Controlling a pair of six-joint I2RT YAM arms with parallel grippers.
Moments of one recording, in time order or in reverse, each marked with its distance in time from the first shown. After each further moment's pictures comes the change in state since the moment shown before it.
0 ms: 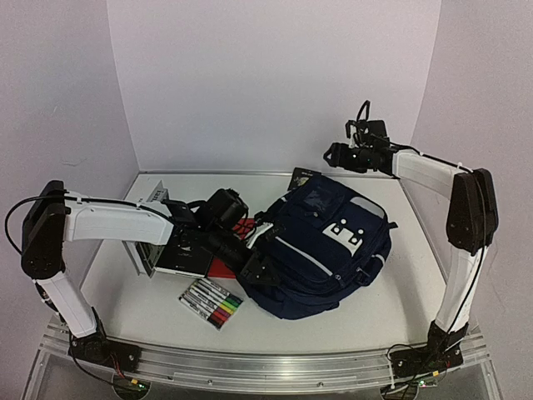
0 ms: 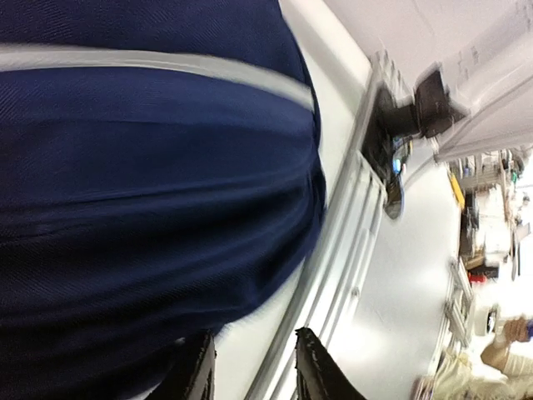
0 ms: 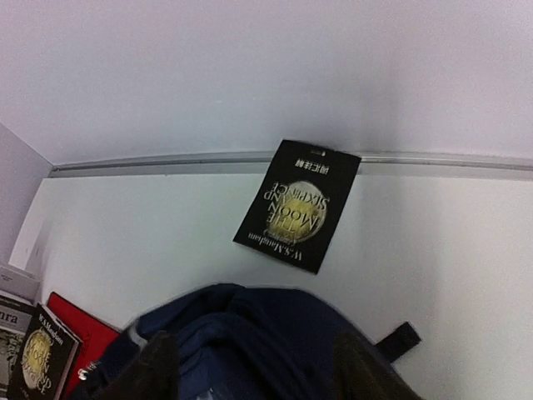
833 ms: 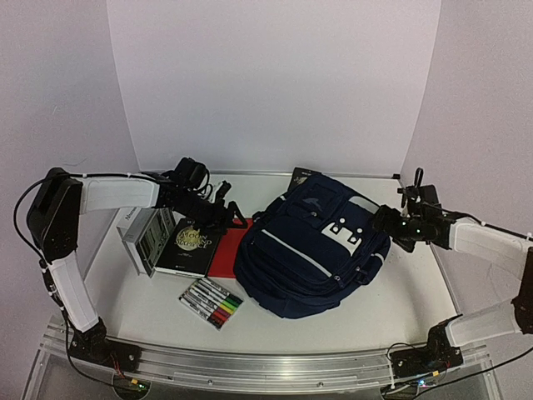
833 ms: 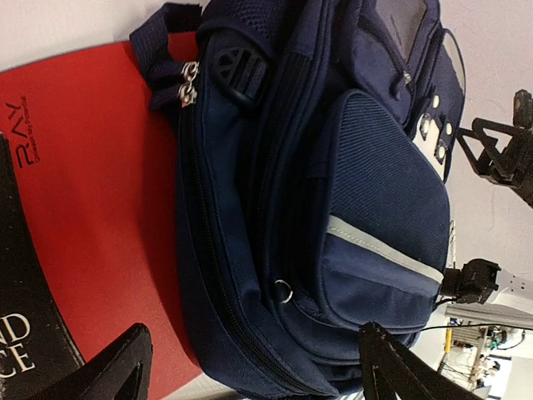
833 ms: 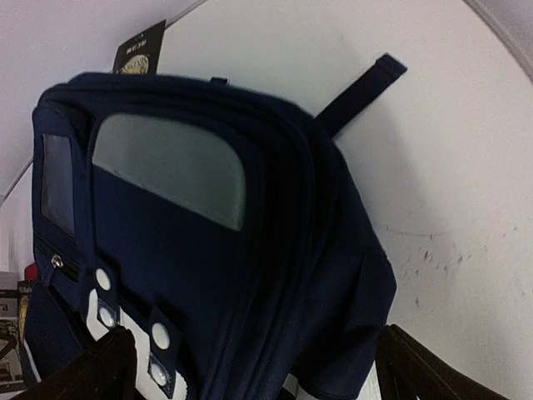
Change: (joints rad) left arm 0.390 0.091 0.103 -0.067 -0.051 -0.135; right arm -0.064 -0.734 -0.921 -0.049 0.101 0.358
